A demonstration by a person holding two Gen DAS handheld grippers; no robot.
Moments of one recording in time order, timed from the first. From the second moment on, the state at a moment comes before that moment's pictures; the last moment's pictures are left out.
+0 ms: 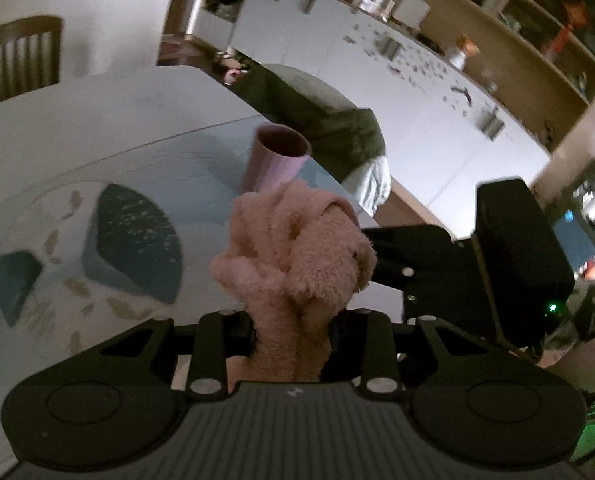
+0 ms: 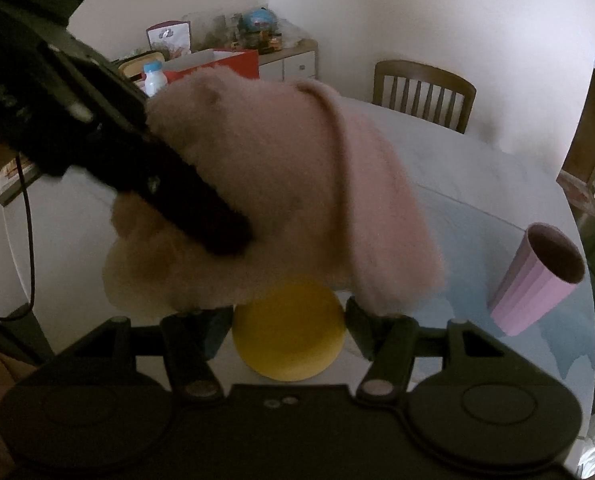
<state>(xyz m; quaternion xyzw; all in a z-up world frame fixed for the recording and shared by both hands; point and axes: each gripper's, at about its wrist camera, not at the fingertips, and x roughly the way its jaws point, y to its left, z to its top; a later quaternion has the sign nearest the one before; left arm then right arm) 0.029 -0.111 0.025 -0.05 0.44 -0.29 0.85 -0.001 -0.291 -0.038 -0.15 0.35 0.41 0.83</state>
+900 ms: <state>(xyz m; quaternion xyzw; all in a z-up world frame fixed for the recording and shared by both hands) 0.054 -0.066 -0.027 -0.17 0.46 -0.21 0.84 0.000 -0.288 -0.038 -0.15 0.36 0.40 0.83</state>
